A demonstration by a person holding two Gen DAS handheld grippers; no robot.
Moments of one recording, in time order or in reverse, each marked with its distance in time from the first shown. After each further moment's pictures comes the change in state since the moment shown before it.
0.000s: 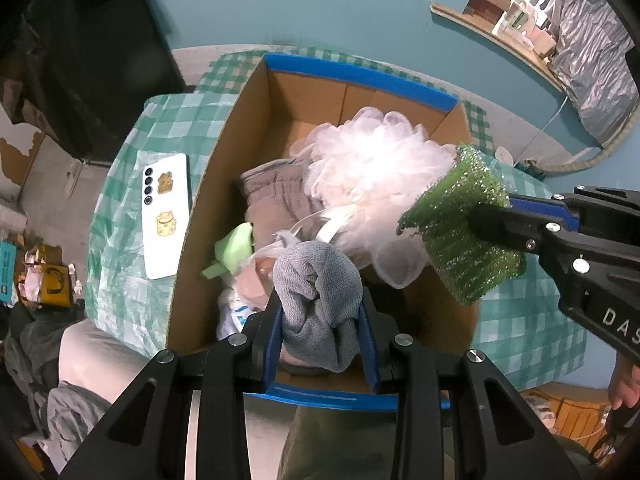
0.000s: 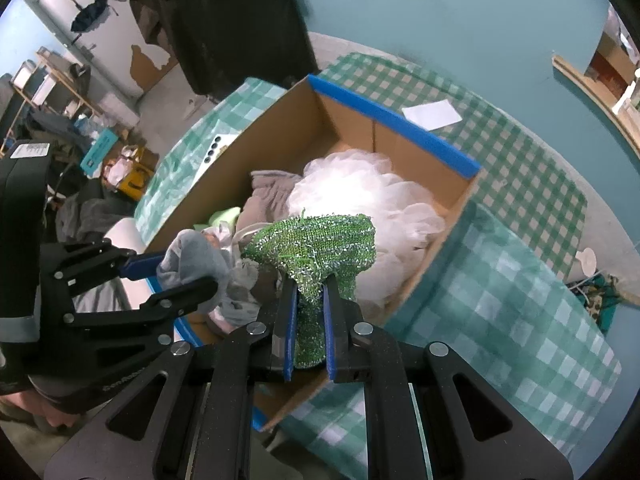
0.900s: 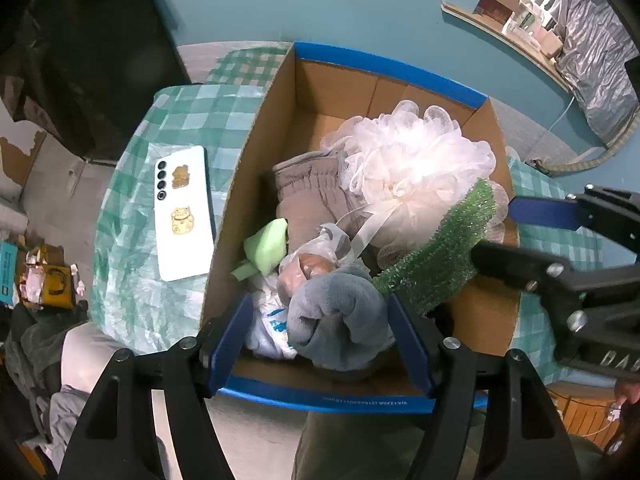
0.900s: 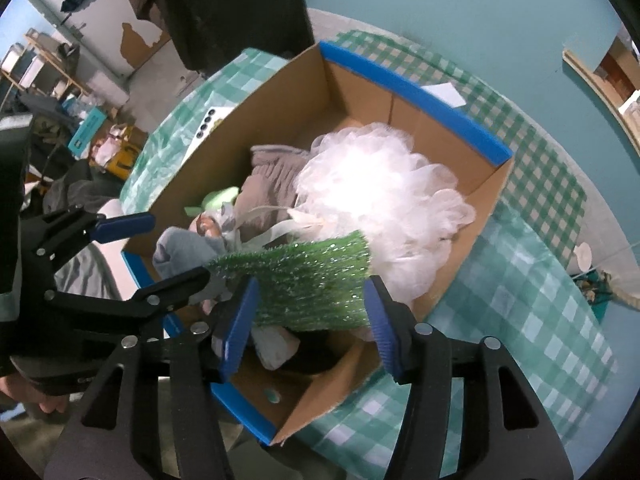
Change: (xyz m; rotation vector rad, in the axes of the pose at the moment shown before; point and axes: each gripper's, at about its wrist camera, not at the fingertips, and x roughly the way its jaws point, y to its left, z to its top) left arm 0.009 0.030 -0.002 -0.001 -0.008 0.009; right arm 0.024 0.012 0.005 -0.006 0.068 -0.042
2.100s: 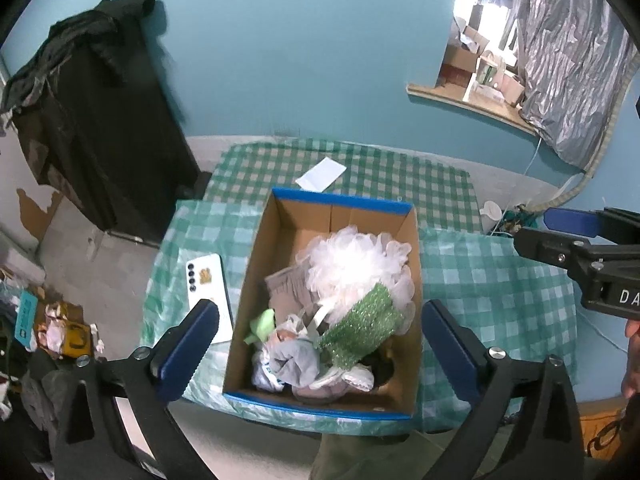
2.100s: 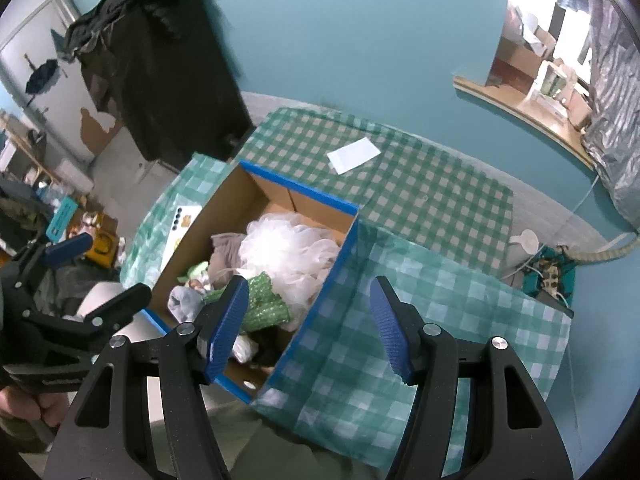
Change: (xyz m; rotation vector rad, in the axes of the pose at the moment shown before) left arm -0.135 -0.049 0.024 0.070 -0.277 0.030; right arm -0.150 -0.036 -0.017 0.191 -0.243 -0.146
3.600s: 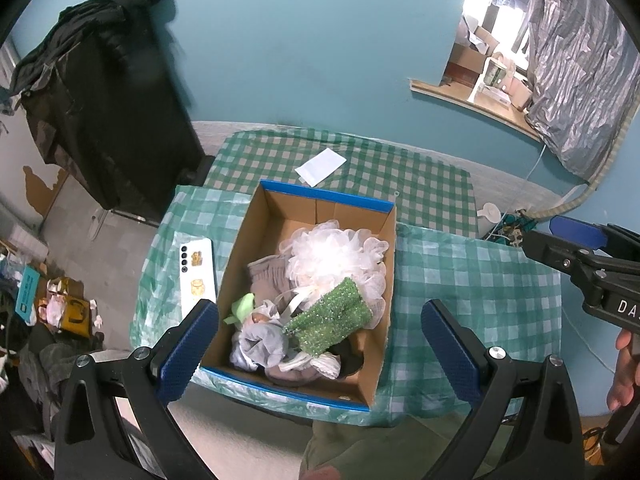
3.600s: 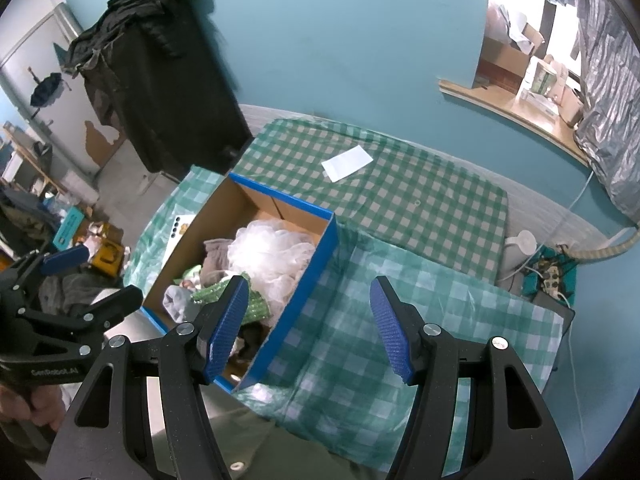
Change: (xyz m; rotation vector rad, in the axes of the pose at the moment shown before) left arm -0.015 -0.031 0.007 -0.071 0.057 0.021; right arm -0.026 -0.031 -0.004 0.018 -0.024 0.023
